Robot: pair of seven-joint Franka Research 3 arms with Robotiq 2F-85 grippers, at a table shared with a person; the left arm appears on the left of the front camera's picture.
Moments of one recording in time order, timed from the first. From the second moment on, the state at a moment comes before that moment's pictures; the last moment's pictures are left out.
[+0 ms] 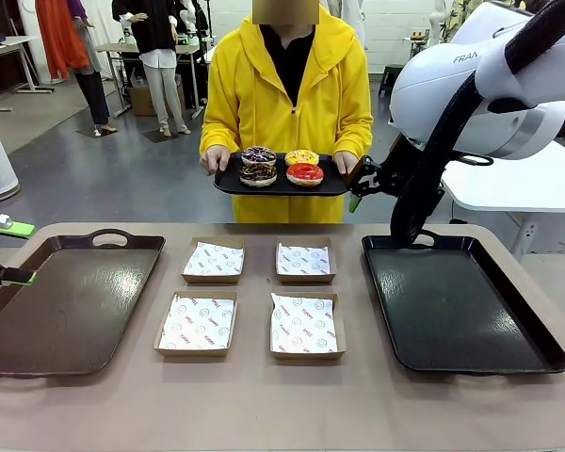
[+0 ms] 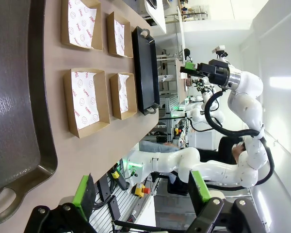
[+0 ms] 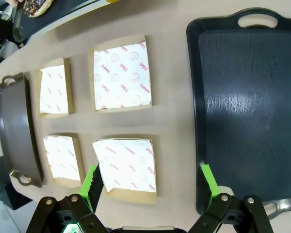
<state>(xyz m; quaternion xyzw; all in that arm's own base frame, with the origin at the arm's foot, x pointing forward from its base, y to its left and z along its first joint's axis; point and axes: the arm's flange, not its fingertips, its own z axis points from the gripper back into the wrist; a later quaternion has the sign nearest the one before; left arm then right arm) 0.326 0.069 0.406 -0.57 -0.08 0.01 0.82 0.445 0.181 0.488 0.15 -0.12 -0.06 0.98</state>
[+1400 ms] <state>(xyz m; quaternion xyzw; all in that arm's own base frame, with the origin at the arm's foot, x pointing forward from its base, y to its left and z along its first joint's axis) 0.326 0.069 0.406 -0.57 -0.08 0.01 0.82 0.565 0.270 0.355 0.02 -0.10 0.04 0.99</state>
